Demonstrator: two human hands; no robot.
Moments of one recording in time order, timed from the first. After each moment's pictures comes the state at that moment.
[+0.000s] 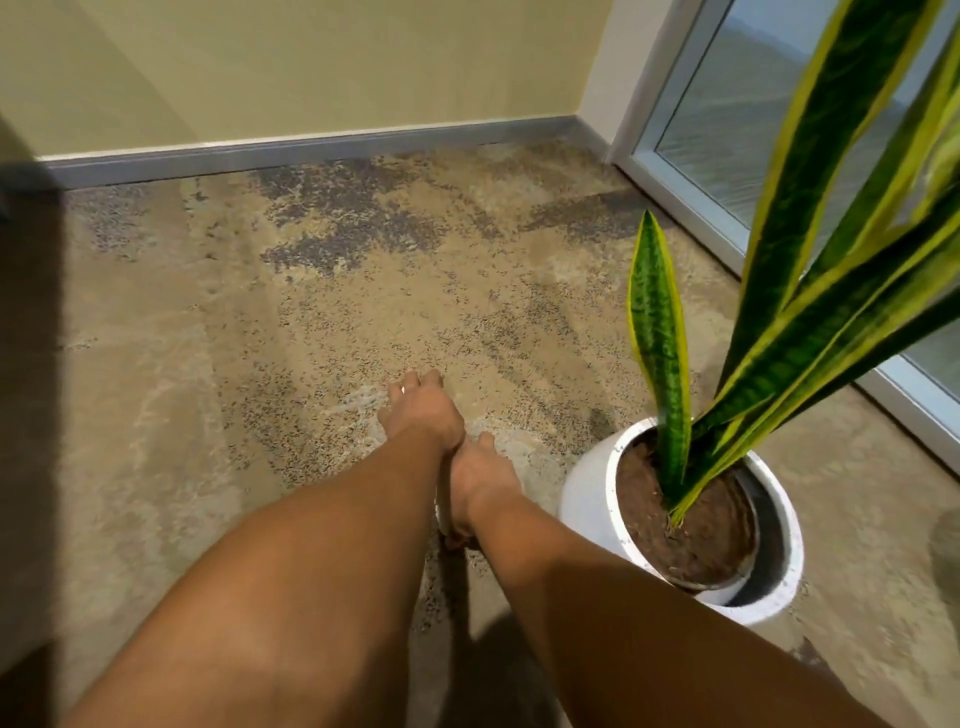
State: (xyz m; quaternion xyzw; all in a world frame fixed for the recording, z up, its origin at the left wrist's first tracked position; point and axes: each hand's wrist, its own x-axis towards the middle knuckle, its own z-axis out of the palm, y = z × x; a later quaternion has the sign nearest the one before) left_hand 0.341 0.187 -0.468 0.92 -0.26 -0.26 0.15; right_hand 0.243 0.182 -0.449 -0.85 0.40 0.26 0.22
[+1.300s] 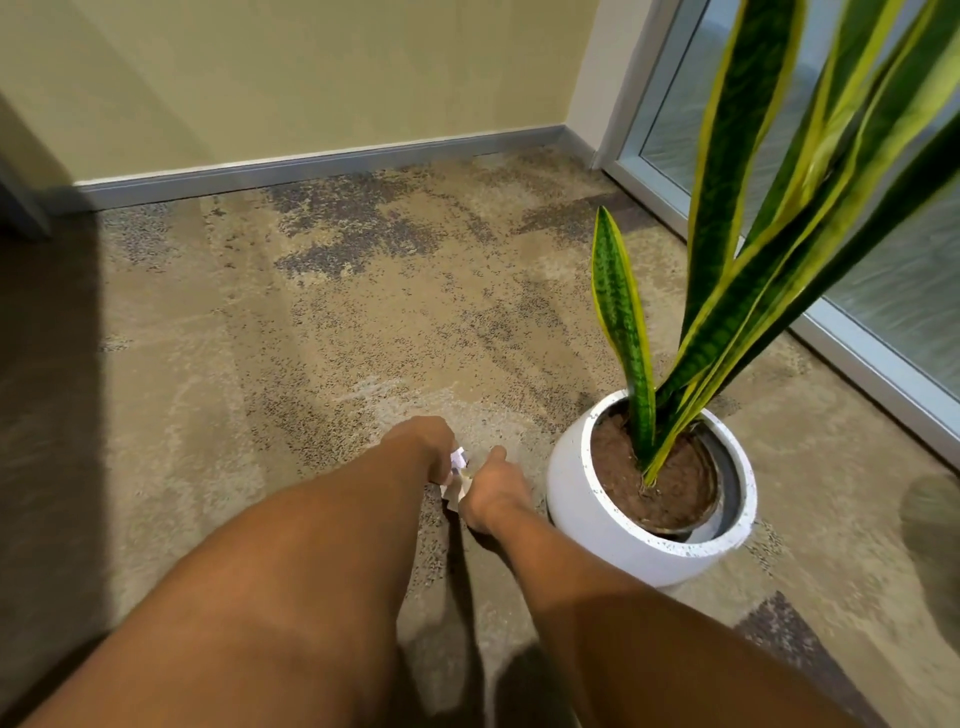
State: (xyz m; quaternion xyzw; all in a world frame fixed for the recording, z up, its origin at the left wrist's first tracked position) left_hand 0.305 0.231 -0.442 0.85 -0.36 -0.39 -0.01; right_hand 0.191 0.208 -0.436 -0.77 0.52 0.14 0.35
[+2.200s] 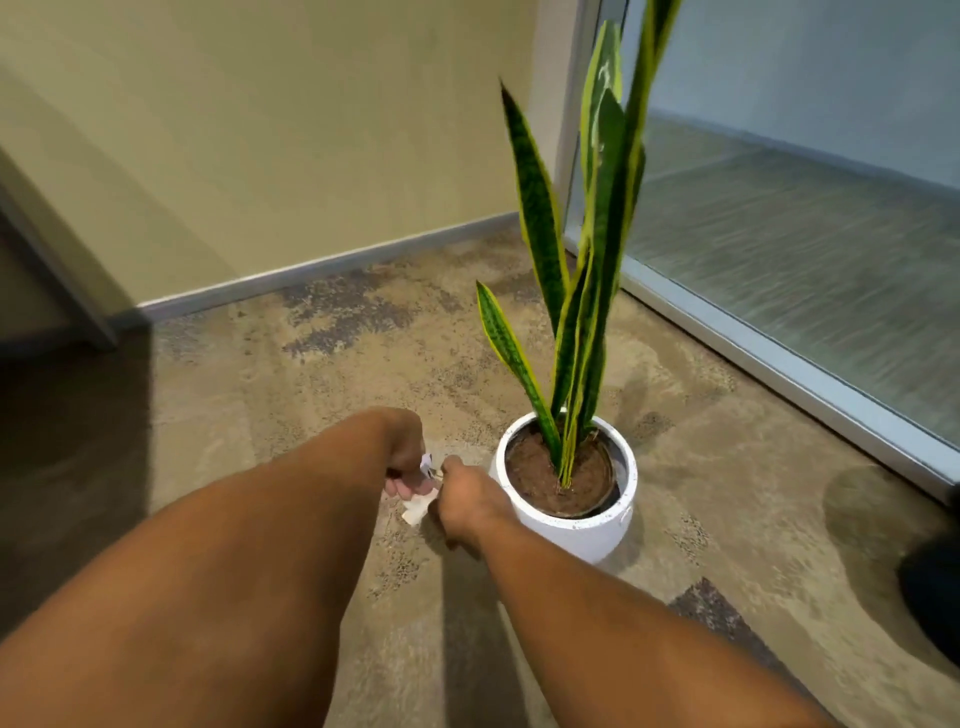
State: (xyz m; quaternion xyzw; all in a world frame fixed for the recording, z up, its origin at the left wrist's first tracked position) left_hand 0.253 0.234 -0.306 0.83 -0.32 -0.46 -0.03; right_hand 0.113 0.214 -0.339 -0.87 0.37 0.07 0.32
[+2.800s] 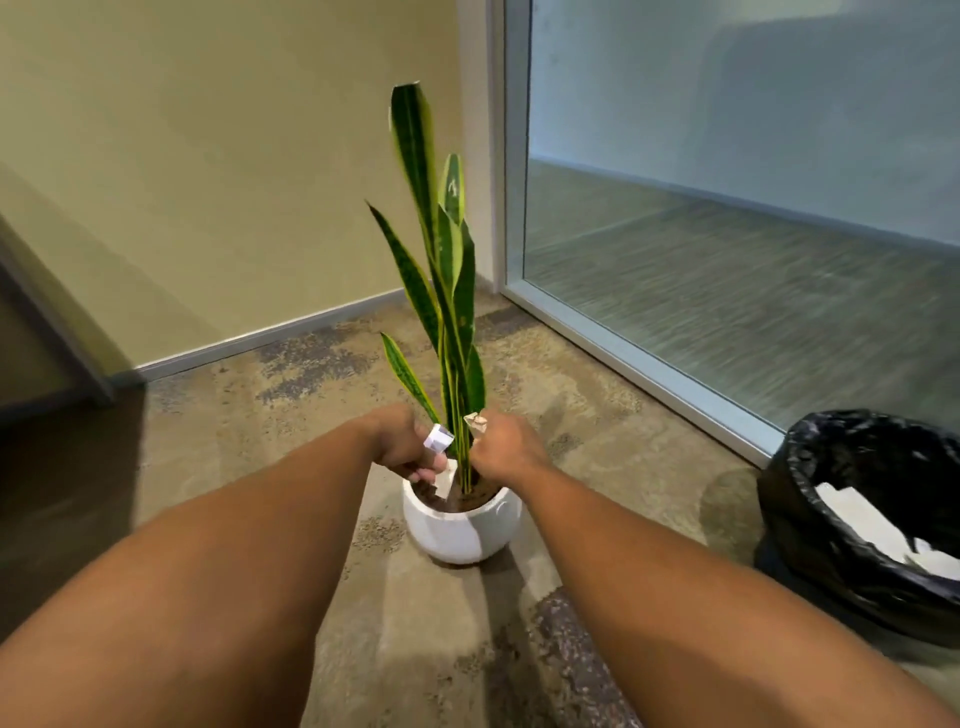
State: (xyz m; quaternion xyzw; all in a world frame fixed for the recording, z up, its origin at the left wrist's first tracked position) left_hand 0.093 0.209 -0.206 0.81 -0.34 -0.42 0.23; right_hand -0.048 0.126 -0.224 -0.87 0.39 -0.08 0.28
